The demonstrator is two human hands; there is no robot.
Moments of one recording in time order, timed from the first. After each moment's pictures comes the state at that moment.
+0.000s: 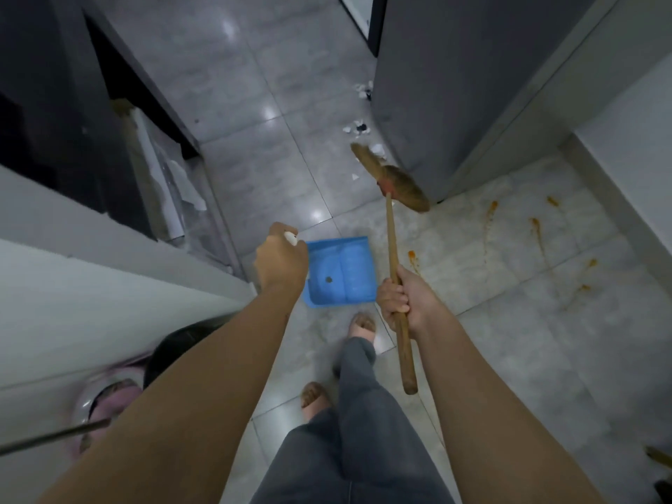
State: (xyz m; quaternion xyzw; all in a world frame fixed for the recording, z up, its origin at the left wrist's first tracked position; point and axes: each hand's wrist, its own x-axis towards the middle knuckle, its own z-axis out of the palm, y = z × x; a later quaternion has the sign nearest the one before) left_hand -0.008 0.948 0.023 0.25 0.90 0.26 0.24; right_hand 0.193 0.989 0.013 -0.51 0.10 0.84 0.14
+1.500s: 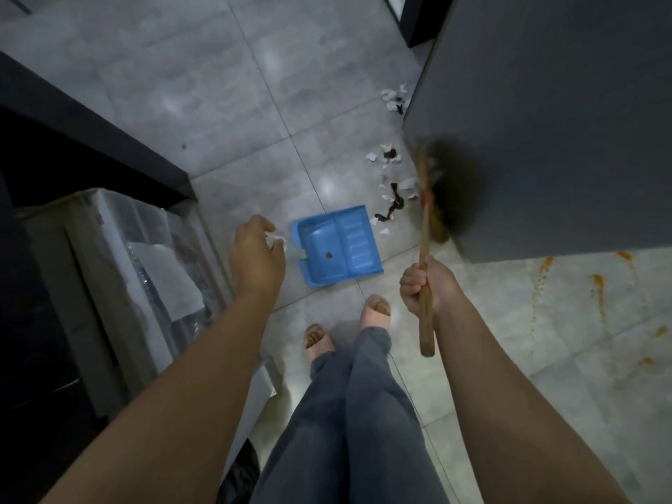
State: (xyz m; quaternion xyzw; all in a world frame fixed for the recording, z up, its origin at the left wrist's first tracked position) left_hand -0.245 1.280 -0.063 0.31 0.90 0.23 0.22; right_hand -0.011 1.364 -0.084 -0.63 0.09 0.74 0.20
